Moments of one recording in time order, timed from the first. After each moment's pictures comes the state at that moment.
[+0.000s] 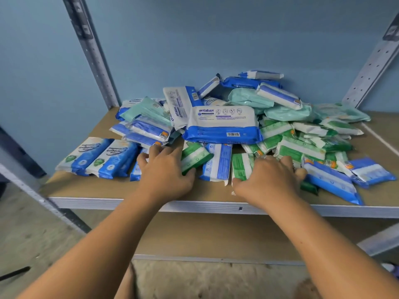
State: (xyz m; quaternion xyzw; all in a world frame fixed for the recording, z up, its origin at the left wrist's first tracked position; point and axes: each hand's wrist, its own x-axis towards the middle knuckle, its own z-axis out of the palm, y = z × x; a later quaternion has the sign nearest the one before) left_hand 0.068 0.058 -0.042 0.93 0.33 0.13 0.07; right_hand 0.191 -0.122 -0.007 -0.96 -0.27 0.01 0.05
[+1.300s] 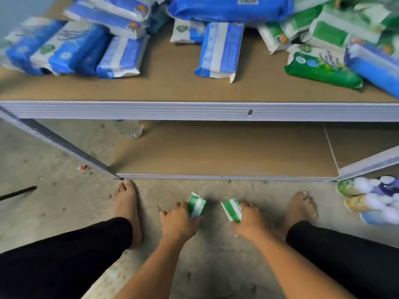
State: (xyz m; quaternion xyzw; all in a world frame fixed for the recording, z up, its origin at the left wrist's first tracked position) left_hand -0.057 -0.090 -0.373 0.85 0.43 -0.22 0.22; right_hand 0.094 -0.251 -0.360 -0.91 -0.23 0.35 0.02
